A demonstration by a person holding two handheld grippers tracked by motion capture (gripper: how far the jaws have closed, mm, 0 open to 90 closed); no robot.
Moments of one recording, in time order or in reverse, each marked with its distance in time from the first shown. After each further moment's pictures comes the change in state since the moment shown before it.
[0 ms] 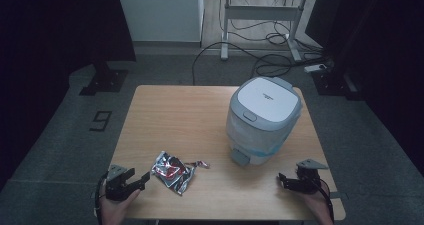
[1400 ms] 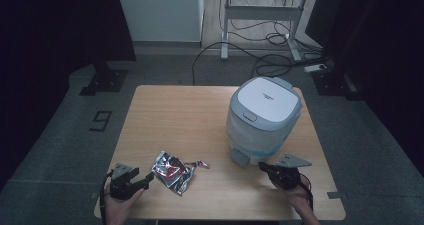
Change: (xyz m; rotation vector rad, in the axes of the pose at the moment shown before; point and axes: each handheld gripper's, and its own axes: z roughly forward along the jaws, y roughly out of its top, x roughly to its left) left arm -0.009 0.003 0.007 0.019 -0.021 0.016; right arm 0.063 0.043 -0.004 -0.214 0.332 -0.200
